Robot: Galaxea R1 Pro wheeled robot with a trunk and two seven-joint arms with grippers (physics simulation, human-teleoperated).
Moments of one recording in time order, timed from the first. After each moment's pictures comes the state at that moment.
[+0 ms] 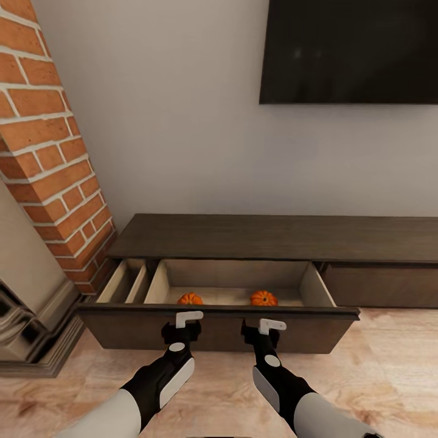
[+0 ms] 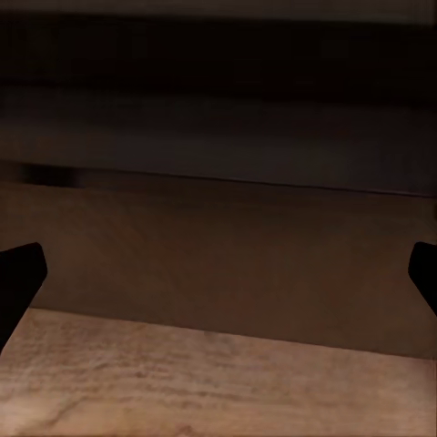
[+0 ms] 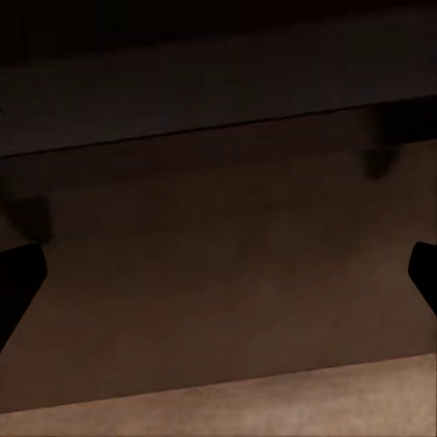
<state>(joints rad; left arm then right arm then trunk) -0.64 -0.09 -0.71 -0.64 0.60 0.03 0.61 -0.65 0.14 0.48 -0.37 -0.46 -0.28 -0.34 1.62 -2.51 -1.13</state>
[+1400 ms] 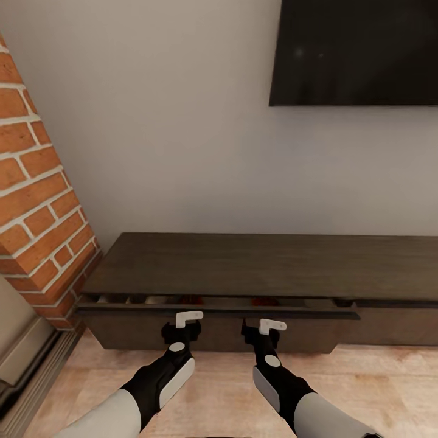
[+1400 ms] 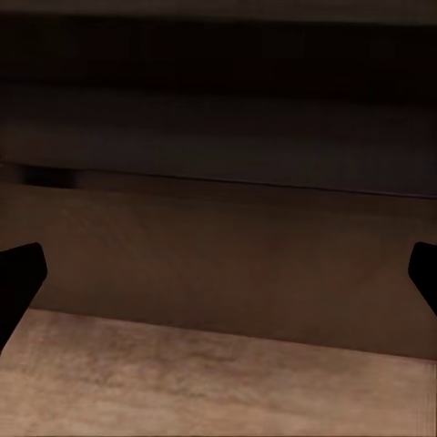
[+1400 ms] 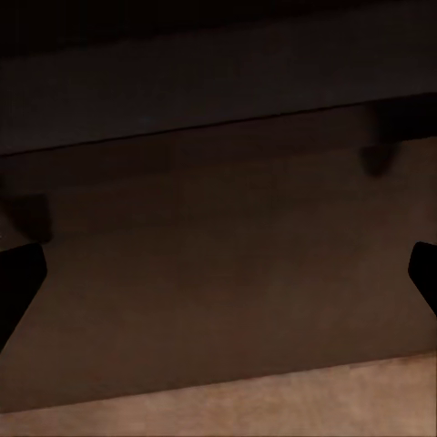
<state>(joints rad) -0.64 -0.09 -0.71 -0.64 0.60 0.03 0.61 -0.65 0.14 0.48 -0.37 -0.46 -0.28 -0.34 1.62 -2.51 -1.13</state>
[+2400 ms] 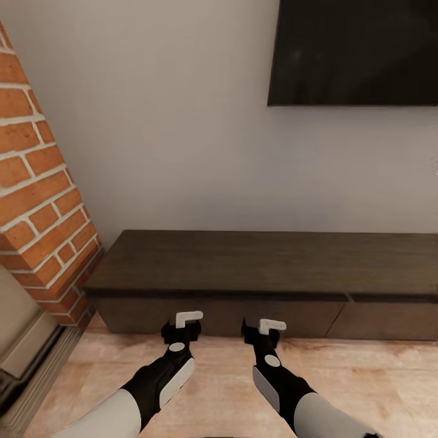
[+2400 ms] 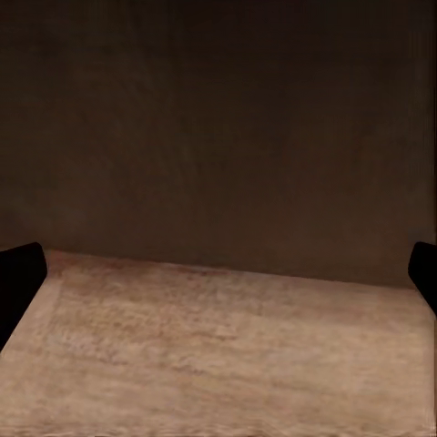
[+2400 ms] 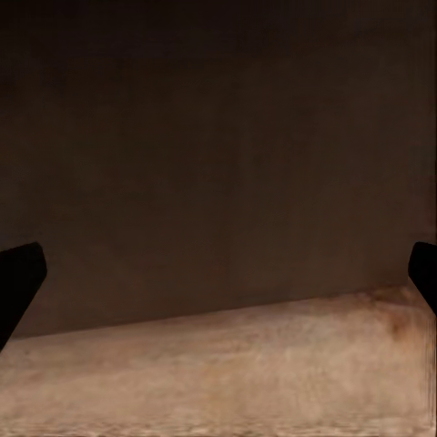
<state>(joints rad) -0.64 -0.09 -0.71 -0.64 0.60 0.03 0.61 -0.65 0.14 0.48 -0.37 -0.46 -0.28 -0.34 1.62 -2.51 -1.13</state>
